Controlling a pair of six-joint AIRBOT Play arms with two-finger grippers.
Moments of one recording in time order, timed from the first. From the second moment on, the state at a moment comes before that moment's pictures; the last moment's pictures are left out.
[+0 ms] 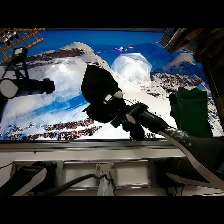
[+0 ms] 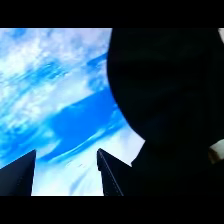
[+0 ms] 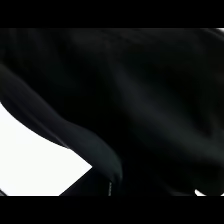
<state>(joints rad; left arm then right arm) -0.08 -1.05 1.04 1.39 -0.93 -1.60 0.71 -1.30 0.87 -1.55 0.78 1.49</state>
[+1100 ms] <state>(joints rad) -0.24 -1.61 1.03 0.75 -0.65 -1.24 0.67 -1.11 0.87 -1.52 0.89 1.55</state>
